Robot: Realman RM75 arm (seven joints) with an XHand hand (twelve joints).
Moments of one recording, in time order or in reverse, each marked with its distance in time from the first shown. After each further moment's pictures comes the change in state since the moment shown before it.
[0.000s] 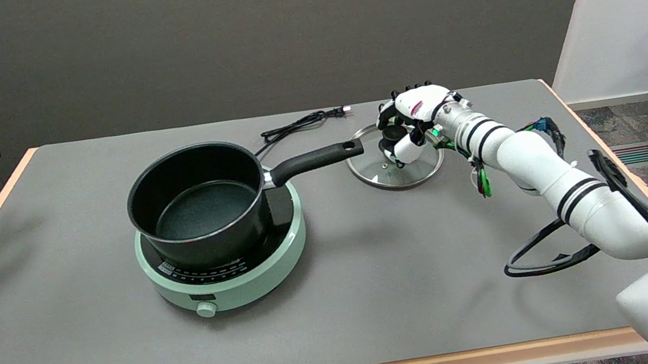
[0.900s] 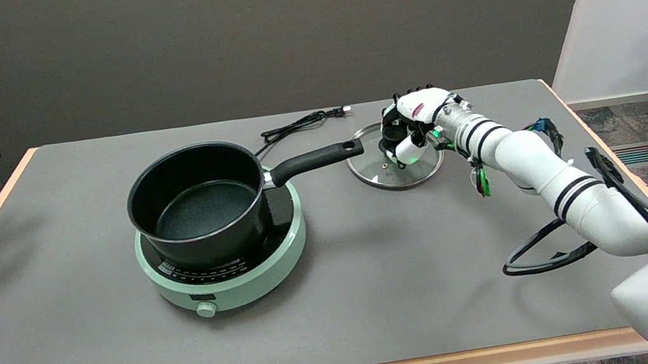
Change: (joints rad) arm 0.024 -0.006 -0.006 -0.051 0.000 0.000 0.000
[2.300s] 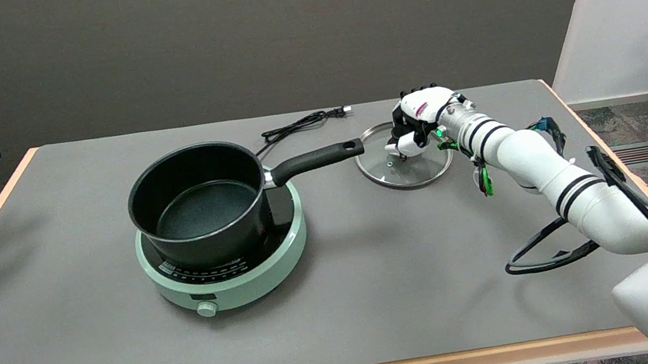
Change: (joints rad) arm 0.004 0.008 -0.003 -0.019 0.001 0.006 0.000
